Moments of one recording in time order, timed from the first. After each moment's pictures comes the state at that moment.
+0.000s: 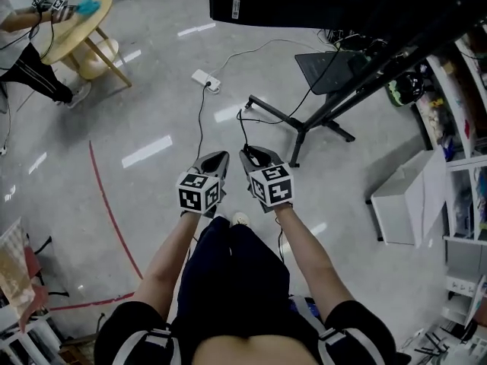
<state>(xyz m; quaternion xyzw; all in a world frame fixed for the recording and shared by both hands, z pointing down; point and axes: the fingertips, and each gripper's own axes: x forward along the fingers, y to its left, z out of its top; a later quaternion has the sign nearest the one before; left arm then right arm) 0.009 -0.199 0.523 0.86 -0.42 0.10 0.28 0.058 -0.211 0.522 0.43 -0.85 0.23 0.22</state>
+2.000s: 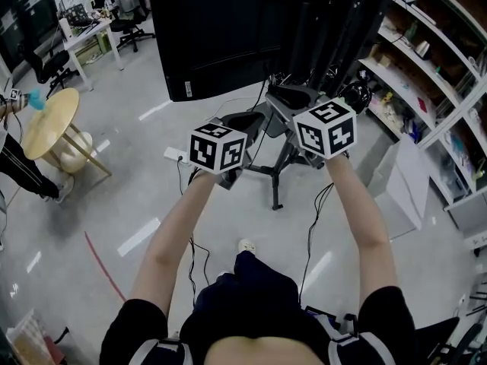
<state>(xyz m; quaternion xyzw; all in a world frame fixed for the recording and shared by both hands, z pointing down) 0.177 -0.284 0.198 0.98 -0.18 0.03 0.12 0.185 -0.302 0.139 0.51 -0.84 -0.02 0.18</state>
